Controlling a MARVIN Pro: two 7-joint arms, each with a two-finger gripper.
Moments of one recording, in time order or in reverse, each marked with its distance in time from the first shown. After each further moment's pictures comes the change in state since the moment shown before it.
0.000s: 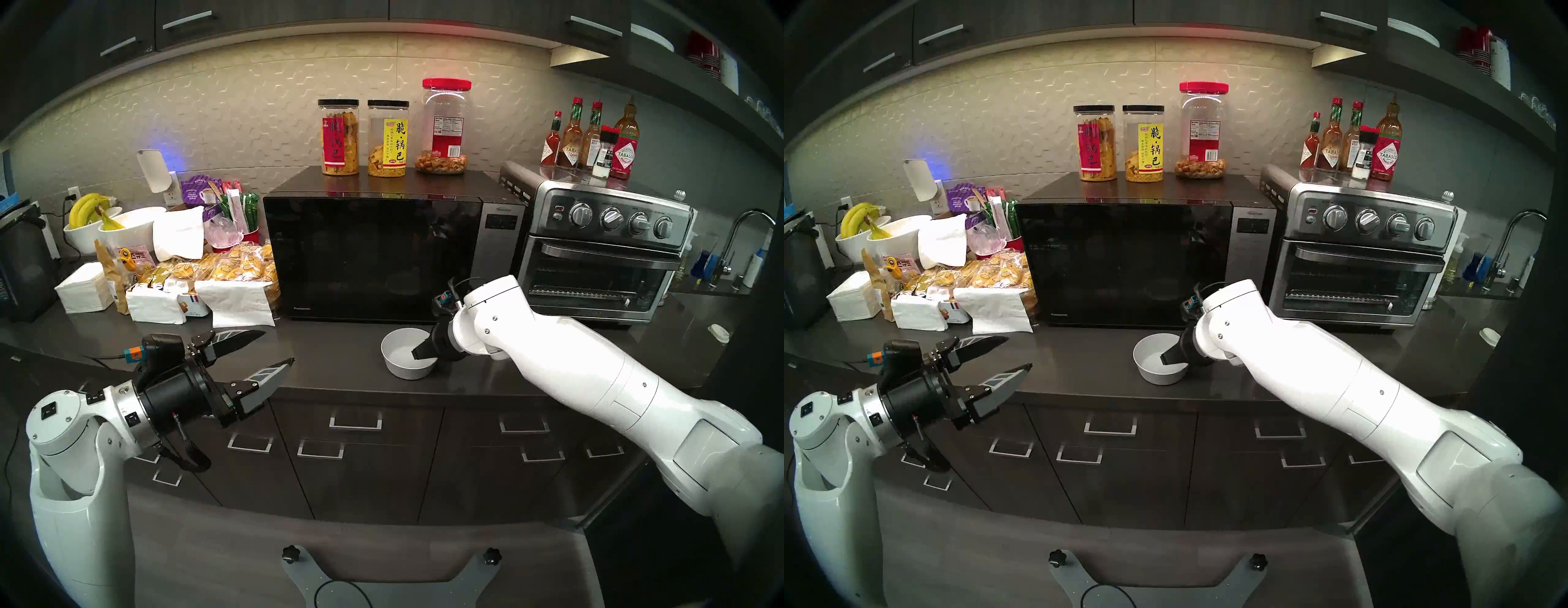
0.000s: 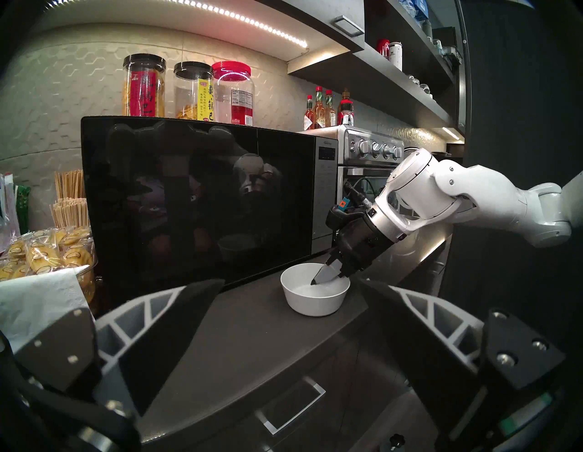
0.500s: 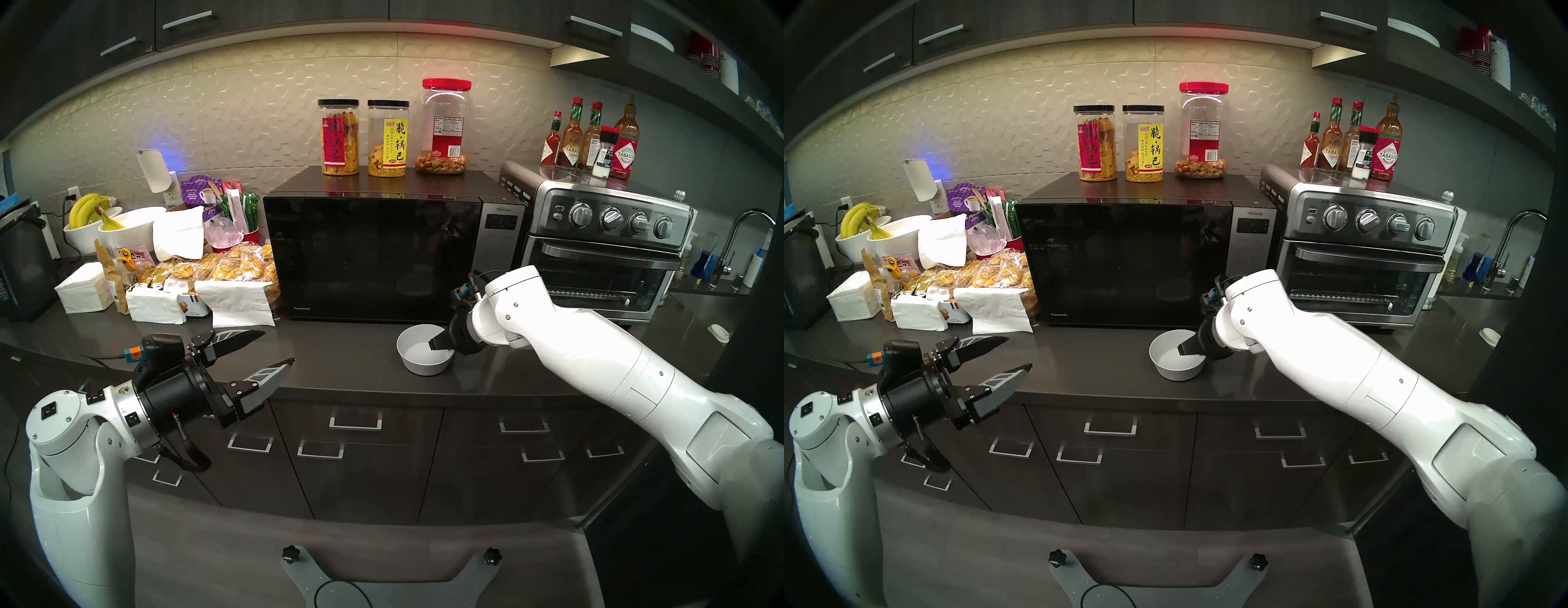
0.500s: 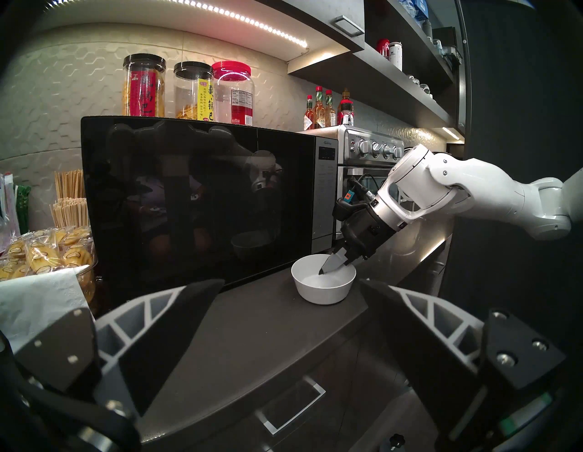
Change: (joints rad) left arm -0.001 -0.001 0.000 0.000 0.001 0.001 -0.001; right arm 0.020 0.065 0.020 0.021 0.047 0.000 0.048
